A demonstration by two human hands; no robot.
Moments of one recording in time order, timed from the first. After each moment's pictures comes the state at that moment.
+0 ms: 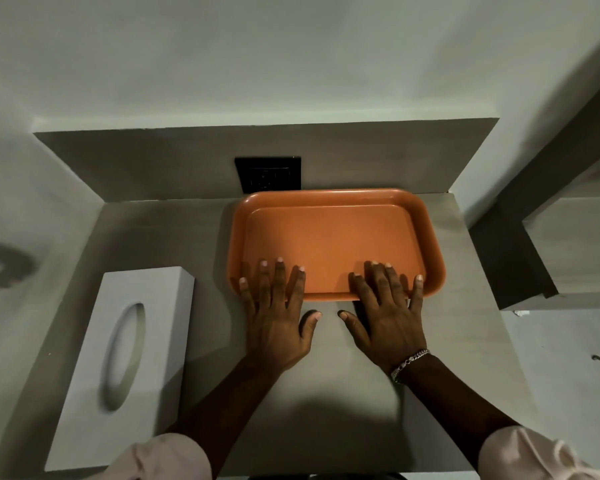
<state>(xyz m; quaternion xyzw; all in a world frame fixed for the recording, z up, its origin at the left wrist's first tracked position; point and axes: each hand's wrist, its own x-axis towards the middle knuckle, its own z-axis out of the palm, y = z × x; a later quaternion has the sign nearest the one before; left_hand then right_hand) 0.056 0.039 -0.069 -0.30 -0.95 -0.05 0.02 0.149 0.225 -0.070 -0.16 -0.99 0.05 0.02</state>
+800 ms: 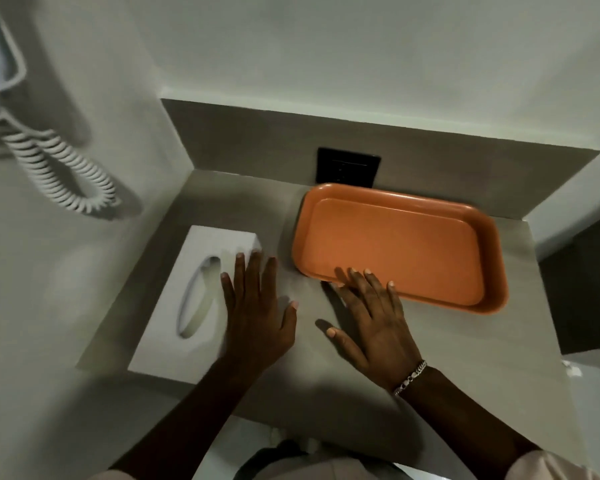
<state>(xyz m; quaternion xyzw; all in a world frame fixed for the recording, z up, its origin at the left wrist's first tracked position) 0.079 -0.063 -0.020 -0.15 -0.97 -0.19 0.09 0.139 0.141 -0.029 0.06 -0.98 0.19 0.04</state>
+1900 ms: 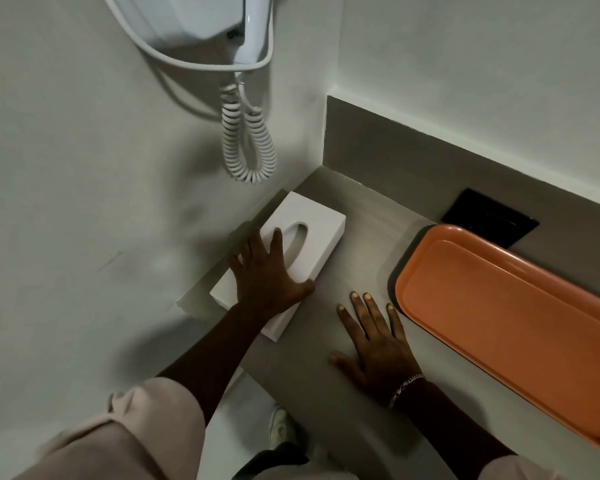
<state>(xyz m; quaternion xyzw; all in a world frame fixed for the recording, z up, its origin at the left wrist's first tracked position) 0.010 -0.179 -0.016 0.14 -0.98 -0.12 0.01 0.066 0.055 -0.079 0.26 -0.96 0.08 -0.07</state>
